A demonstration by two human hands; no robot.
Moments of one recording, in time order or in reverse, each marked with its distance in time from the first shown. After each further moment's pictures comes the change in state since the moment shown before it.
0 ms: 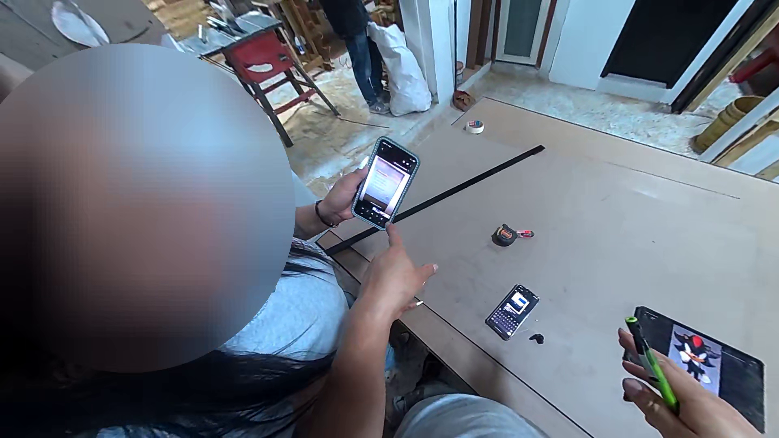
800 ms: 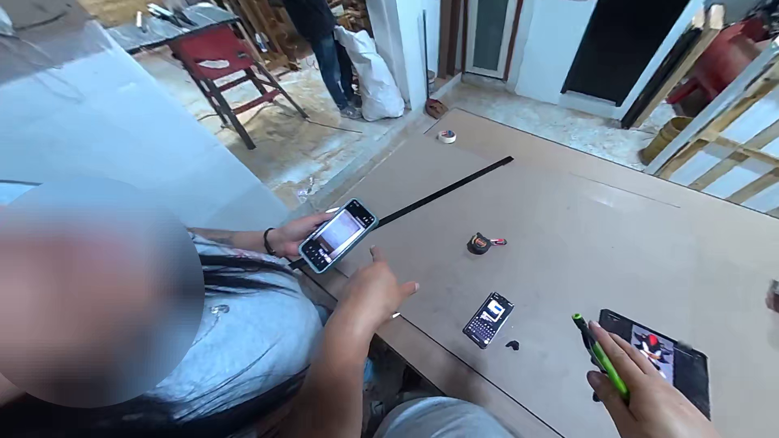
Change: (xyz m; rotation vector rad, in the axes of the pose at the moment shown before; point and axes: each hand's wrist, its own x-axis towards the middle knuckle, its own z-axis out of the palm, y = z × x) left_hand 0.009 0.014 0.005 0.208 -0.052 0.008; right_hand 0.009 -0.039 -0.006 -0.199 0.112 0.018
